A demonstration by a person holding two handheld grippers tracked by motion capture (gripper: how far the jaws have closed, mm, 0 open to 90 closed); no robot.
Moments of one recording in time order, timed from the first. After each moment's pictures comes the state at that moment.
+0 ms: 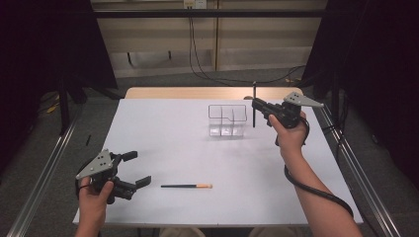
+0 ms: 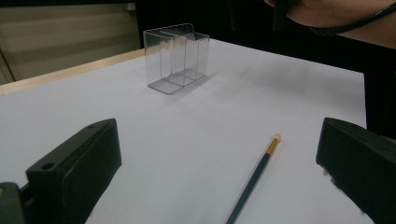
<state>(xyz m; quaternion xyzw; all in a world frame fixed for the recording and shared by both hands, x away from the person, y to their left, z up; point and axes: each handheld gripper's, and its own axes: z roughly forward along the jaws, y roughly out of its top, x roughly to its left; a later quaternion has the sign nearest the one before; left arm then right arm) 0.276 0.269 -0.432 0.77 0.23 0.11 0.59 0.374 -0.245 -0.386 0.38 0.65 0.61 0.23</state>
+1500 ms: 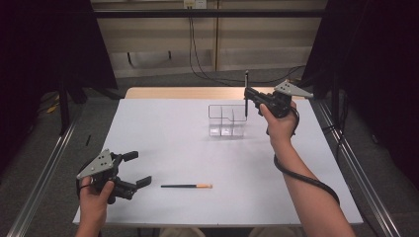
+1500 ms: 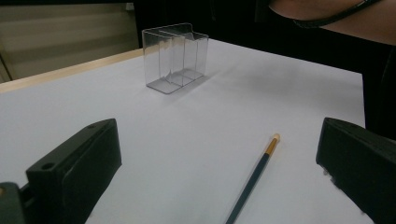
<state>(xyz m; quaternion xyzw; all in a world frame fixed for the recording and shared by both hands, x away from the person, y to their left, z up) 0.277 0.268 -0.433 0.77 0.22 0.11 0.59 0.402 -0.225 -0.375 0.37 0.64 0.62 0.25</state>
